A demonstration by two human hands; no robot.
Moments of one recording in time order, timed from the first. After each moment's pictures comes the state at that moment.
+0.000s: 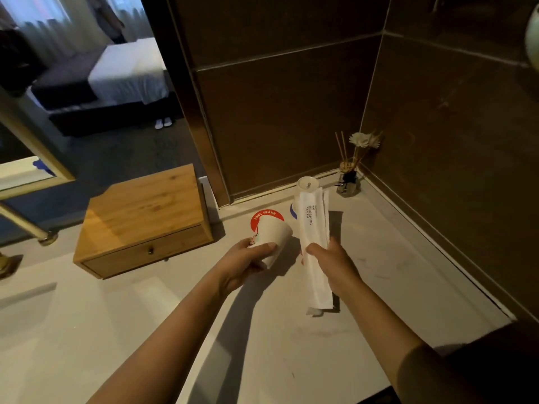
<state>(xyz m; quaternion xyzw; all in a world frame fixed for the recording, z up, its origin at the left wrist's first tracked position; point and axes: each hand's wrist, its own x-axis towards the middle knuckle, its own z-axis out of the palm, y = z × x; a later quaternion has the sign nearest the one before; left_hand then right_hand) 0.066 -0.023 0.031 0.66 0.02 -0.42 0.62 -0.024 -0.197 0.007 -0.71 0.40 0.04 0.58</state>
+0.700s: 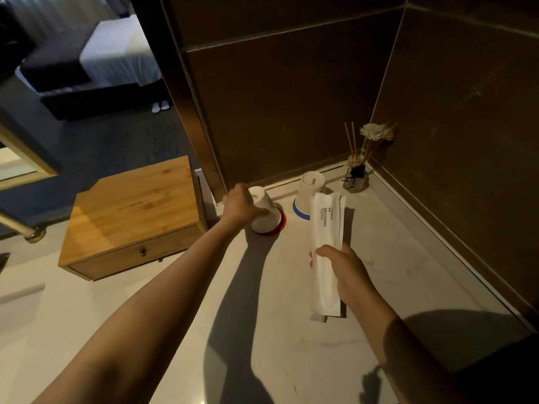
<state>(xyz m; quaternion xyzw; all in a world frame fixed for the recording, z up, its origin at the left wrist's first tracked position) 0.158 -0.069 0.041 0.92 -0.11 -0.11 0.36 -0.020 -0.211 -0.016 -0.59 0.40 0.00 0.70</state>
